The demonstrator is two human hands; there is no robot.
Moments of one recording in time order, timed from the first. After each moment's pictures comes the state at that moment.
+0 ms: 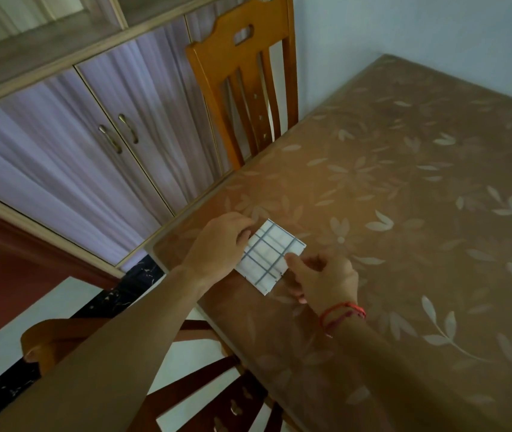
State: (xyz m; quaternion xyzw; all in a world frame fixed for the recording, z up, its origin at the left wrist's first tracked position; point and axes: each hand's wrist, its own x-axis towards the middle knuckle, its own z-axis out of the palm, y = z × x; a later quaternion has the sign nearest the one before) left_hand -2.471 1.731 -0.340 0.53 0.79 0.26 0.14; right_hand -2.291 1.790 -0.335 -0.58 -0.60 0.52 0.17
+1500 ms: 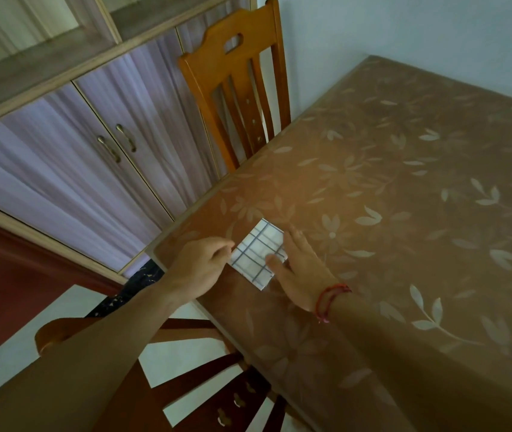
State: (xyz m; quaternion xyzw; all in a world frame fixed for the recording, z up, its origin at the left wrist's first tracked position) left_hand -2.474 1.691 -0.336 0.46 0.80 0.27 0.27; right_hand -2.298 1.799 -0.352 -0.37 -0.84 0.40 0.02
